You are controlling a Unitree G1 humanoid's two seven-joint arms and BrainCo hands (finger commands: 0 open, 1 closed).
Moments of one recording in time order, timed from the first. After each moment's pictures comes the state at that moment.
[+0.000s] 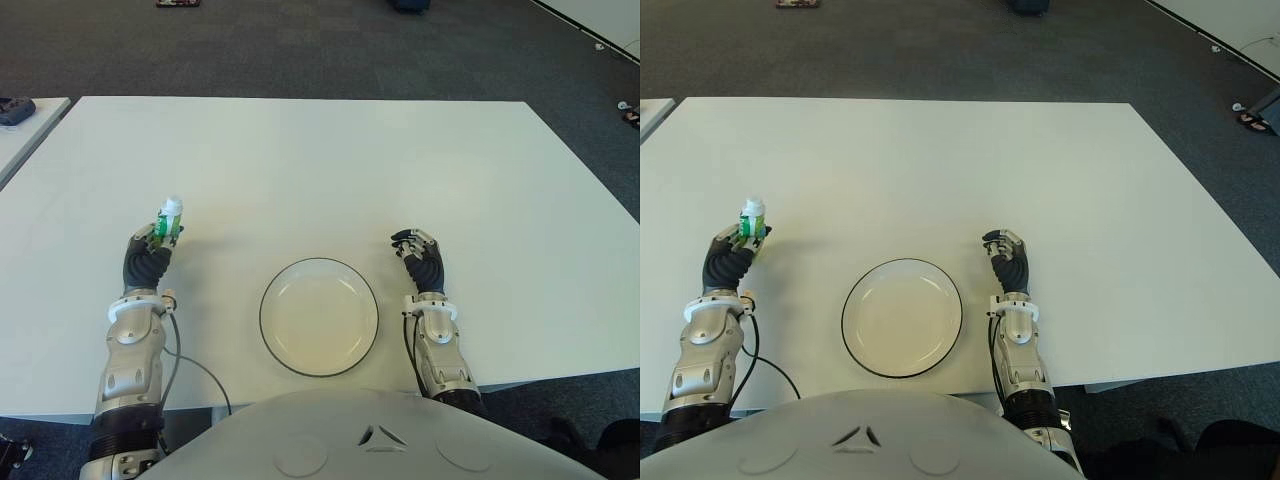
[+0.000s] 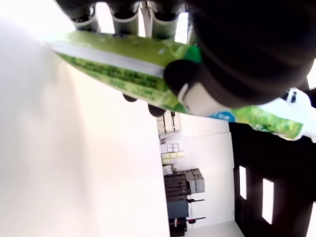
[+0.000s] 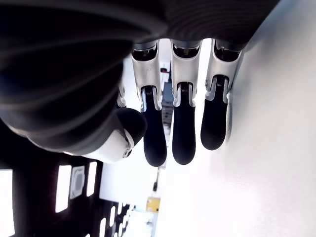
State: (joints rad) left arm 0.27 0.18 0.24 -0.05 -0.06 0.04 0.07; right arm 0.15 -0.02 0.02 0.30 -0.15 -0.33 -0.18
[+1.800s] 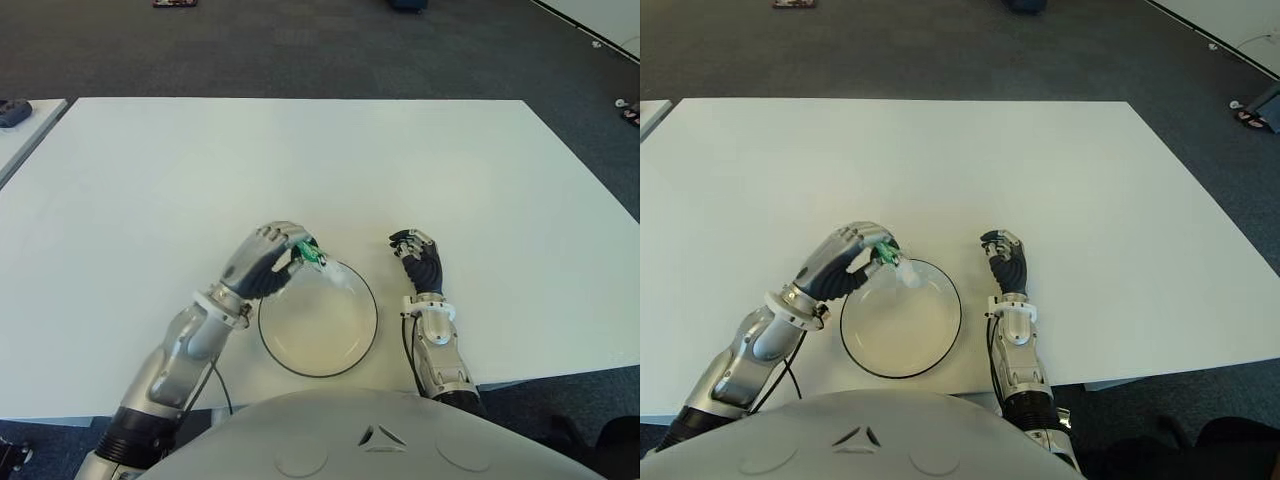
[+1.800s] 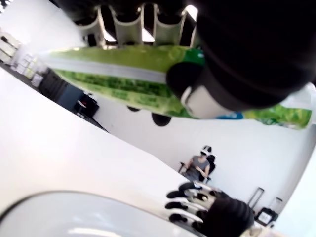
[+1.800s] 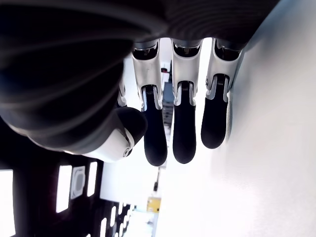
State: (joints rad) left arm 0.28 0.36 -0.24 -0.21 0.67 -0.47 0.01; right arm 0.15 -0.02 0.02 0.28 -0.16 -0.33 -0.19
